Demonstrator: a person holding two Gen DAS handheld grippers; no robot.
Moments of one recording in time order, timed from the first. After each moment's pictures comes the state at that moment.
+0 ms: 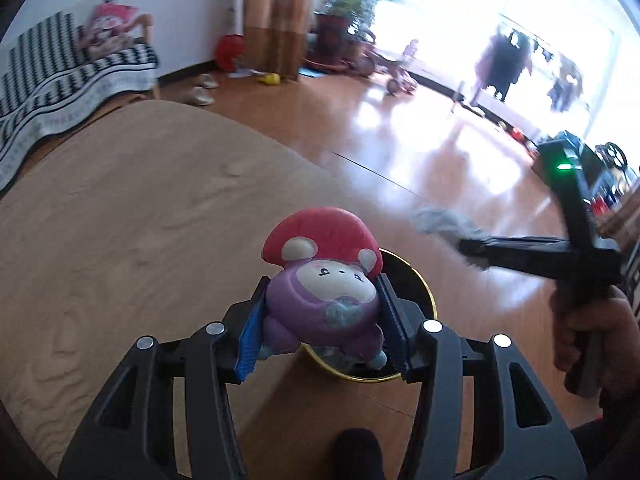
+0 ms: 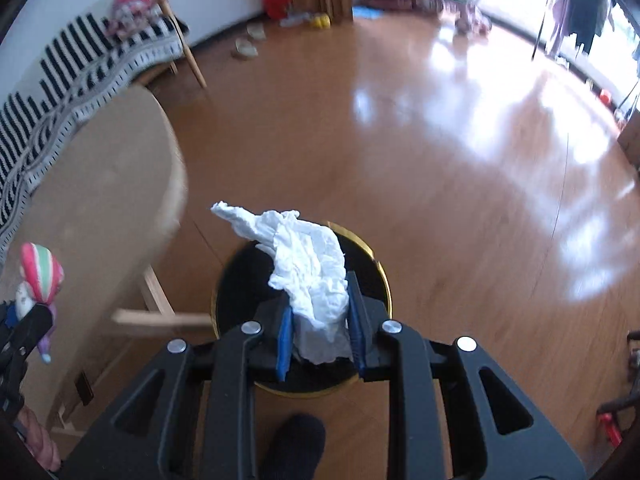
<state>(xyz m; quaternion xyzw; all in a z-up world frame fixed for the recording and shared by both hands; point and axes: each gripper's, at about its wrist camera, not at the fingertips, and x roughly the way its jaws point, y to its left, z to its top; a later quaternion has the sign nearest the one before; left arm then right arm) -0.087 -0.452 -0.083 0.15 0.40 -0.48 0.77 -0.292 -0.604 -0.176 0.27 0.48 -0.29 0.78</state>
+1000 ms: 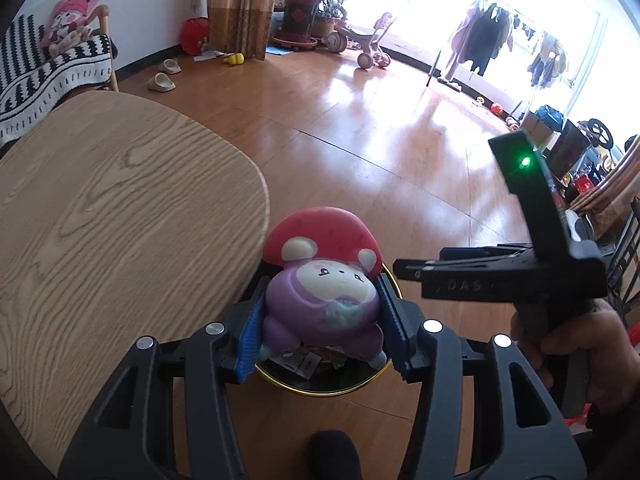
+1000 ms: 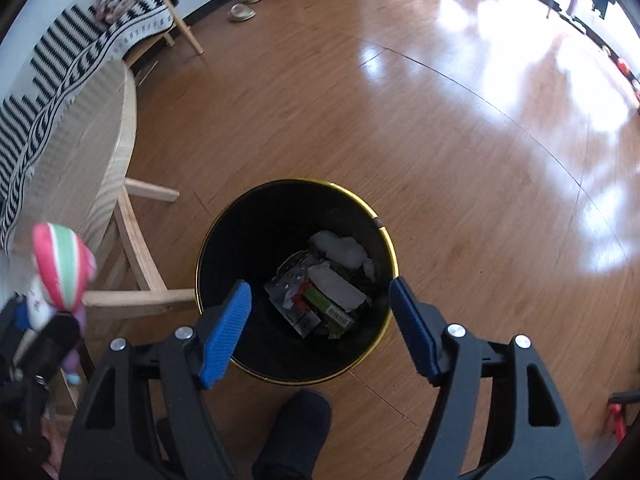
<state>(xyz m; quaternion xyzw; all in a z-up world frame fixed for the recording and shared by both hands) -0.102 -0.523 -0.115 0.17 0.42 -0.51 0.73 -0.291 -0.636 -0.204 0.32 0.49 -0.27 0.76</state>
